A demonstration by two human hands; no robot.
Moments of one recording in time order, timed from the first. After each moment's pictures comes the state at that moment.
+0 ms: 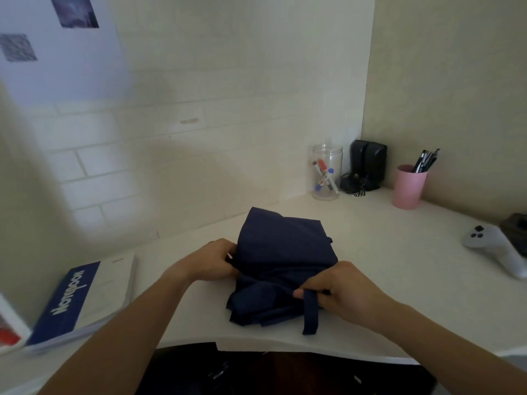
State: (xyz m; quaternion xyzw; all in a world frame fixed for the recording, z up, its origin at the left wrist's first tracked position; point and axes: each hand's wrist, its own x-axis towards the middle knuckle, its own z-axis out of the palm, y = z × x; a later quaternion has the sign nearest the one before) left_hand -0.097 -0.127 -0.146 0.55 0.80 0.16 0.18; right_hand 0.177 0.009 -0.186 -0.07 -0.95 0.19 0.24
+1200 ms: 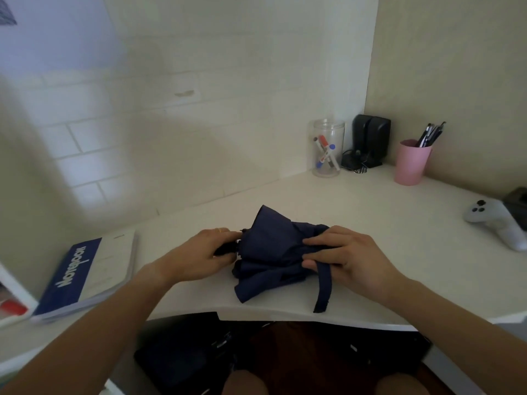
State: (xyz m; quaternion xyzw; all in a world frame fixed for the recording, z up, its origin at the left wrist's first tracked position) left_hand -0.094 -0.166 -0.165 0.68 0.71 0.18 0.06; right_hand 0.191 0.015 -0.193 -0.03 -0.93 0.04 0.35
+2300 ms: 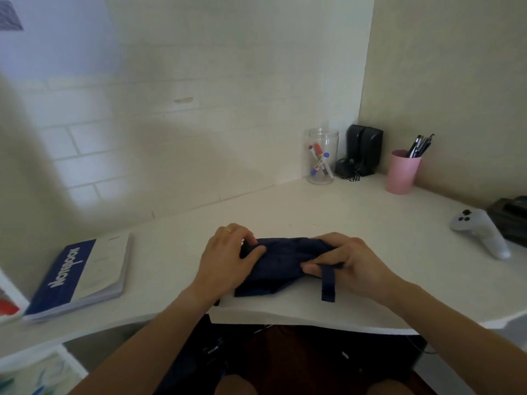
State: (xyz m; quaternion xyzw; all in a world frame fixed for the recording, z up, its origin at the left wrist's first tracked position) left_hand -0.017 -0.142 -0.180 0.52 0.79 0.32 -0.08; right_hand 0.201 0.028 -0.194 -0.07 -0.92 0.23 0.30
